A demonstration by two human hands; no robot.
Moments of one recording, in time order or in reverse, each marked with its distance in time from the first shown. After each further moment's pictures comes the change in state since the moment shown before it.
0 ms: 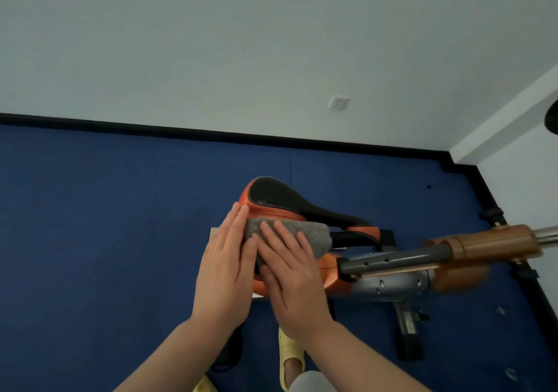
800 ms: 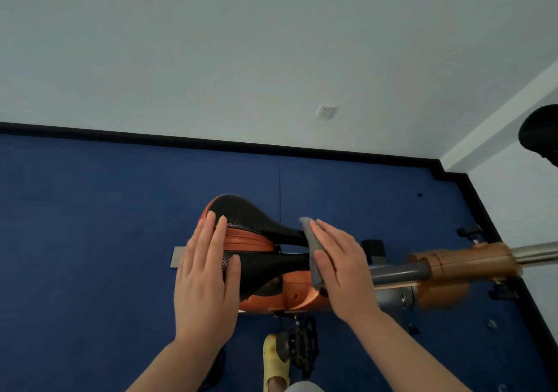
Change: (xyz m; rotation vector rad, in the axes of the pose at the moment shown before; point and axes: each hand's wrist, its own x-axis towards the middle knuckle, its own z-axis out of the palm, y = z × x) left_hand 0.013 0.014 0.042 0.314 0.134 0.014; right_hand 0.003 0.109 -0.082 -0.038 0.024 0.231
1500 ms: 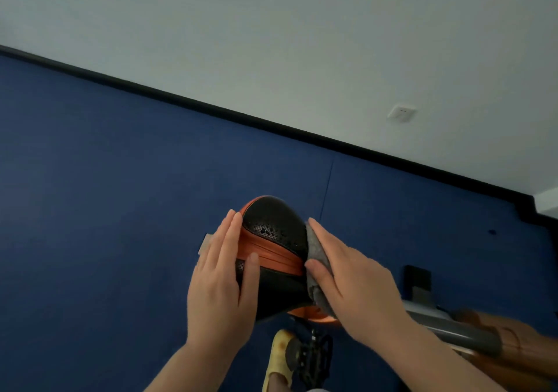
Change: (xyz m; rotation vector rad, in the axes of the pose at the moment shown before) left_hand 0.012 0.003 0.011 -0.012 0.167 -0.199; right_hand 0.065 -0.037 -0.004 -0.157 -0.494 -0.219
